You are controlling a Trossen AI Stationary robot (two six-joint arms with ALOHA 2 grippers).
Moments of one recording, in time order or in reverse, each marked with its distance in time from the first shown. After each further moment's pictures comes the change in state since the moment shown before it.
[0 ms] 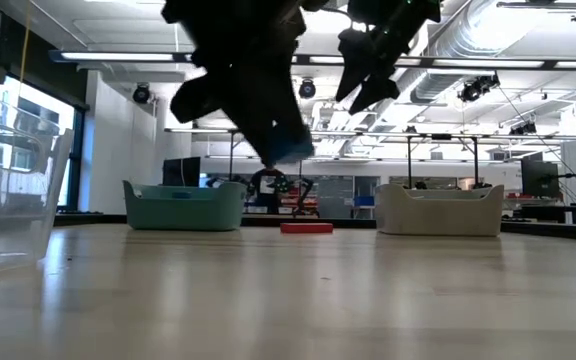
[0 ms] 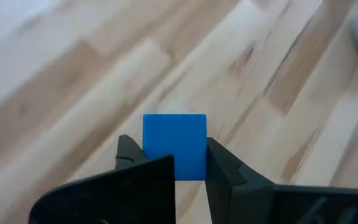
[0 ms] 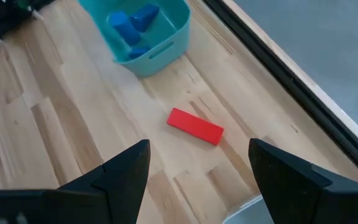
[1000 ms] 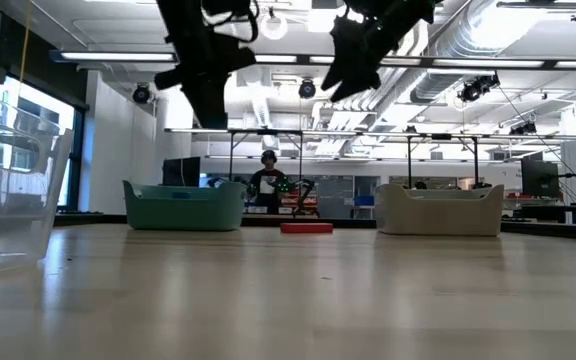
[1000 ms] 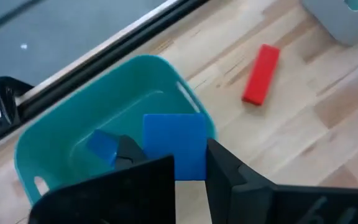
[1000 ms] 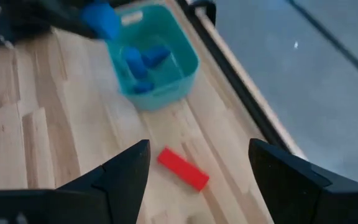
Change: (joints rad) left arm 0.638 -0.355 0.000 -0.416 -0.014 0.457; right arm 0.000 0.000 0.000 0.155 0.000 -0.192
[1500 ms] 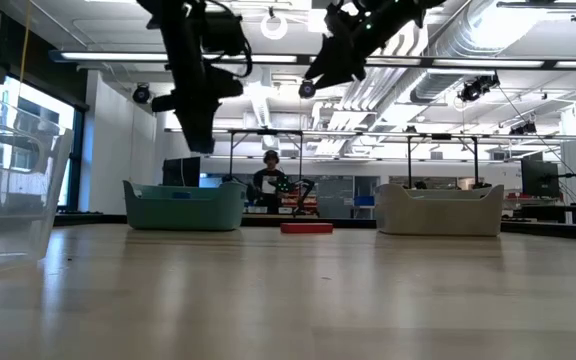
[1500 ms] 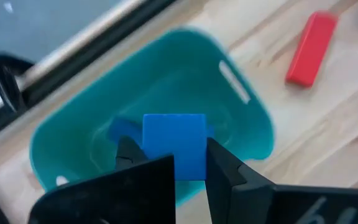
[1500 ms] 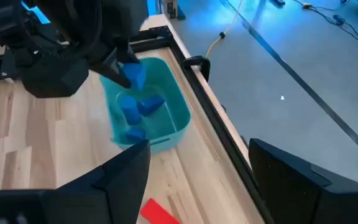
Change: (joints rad) left arm 0.222 0.062 0.000 -0.032 0.180 0.167; right arm 0.000 0.016 0.000 0.208 0.001 -0.079
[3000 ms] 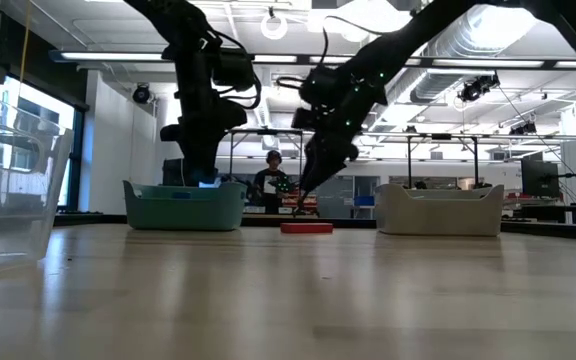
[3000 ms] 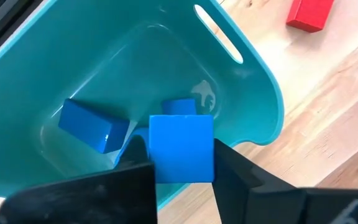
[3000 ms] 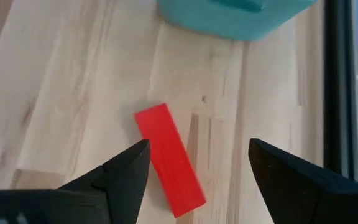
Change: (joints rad) left arm 0.036 0.153 0.000 -0.014 0.171 0.106; right arm 0.000 0.398 0.000 -0.068 -0.106 -0.526
